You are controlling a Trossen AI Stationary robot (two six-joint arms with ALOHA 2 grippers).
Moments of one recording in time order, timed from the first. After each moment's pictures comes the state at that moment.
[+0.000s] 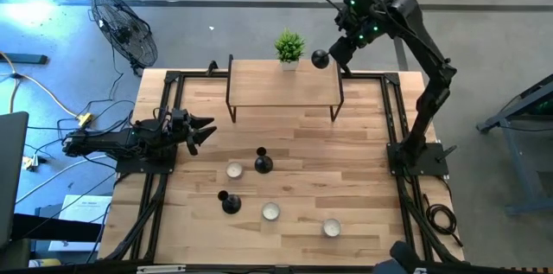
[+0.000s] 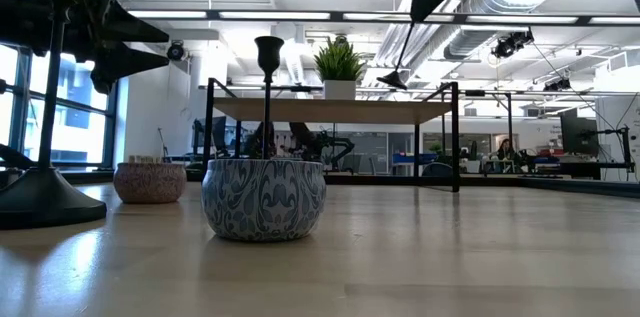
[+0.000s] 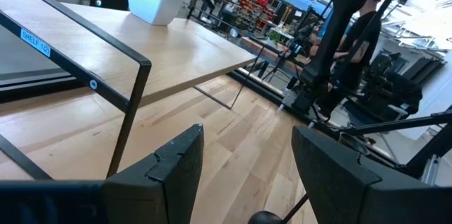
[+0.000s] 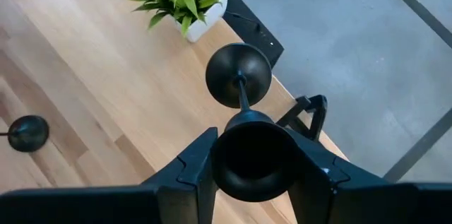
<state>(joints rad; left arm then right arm) -0.03 0.01 0.10 -0.08 -0.42 -0.45 -0.74 1.80 2.35 -1.57 0.00 -0.02</state>
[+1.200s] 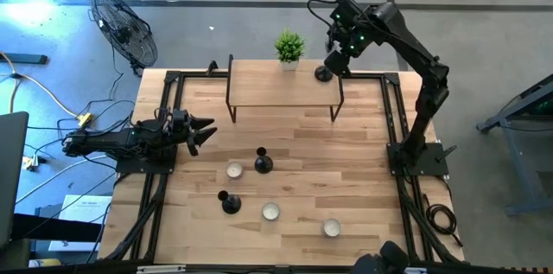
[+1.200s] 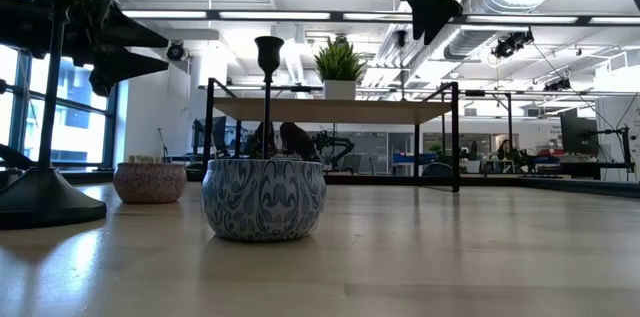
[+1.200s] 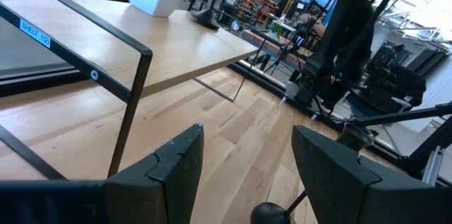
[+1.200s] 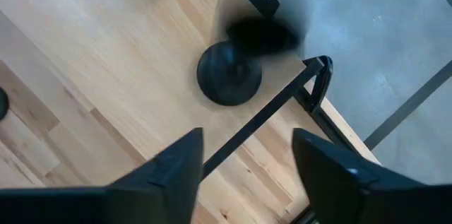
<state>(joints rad) -0.03 0.01 0.10 -0.11 -0.41 -0.45 -0.72 1.80 2.18 -1.57 0.06 0.00</state>
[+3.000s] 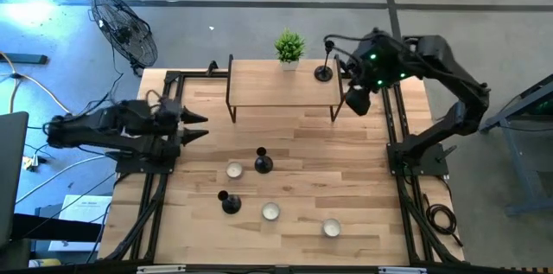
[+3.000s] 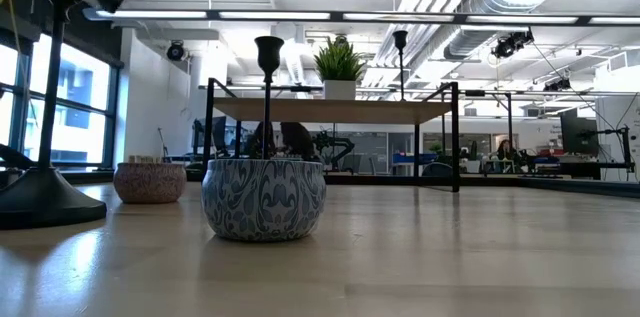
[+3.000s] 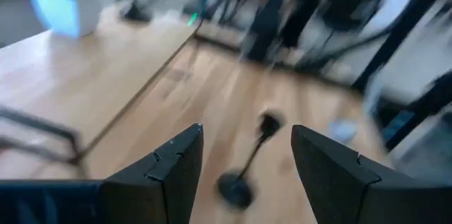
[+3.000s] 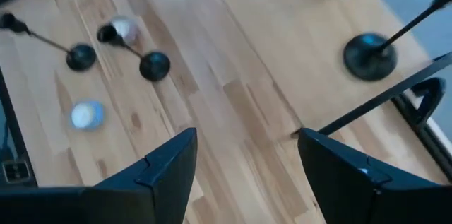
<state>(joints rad) -0.03 0.41 0.70 -0.57 -0.17 -0.28 -0.31 1.47 2.03 -1.56 -0.02 0.23</state>
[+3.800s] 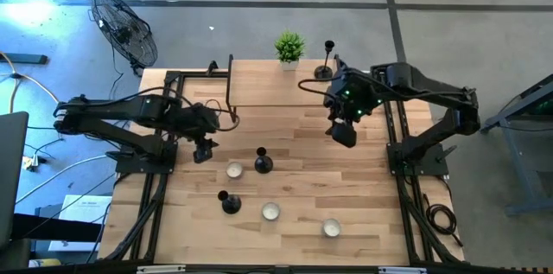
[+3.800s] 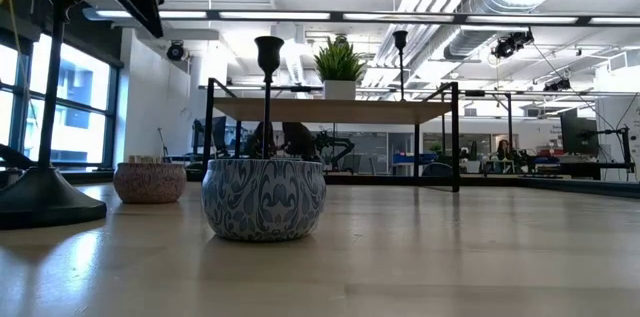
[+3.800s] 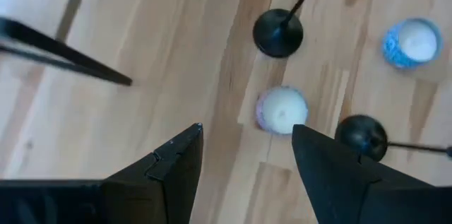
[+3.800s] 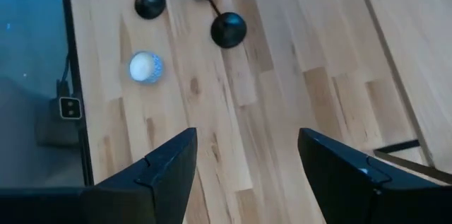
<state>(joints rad) -0.03 1.04 1.11 -1.12 -0.11 -0.33 -0.10 1.46 1.79 -1.35 -0.15 0.23</state>
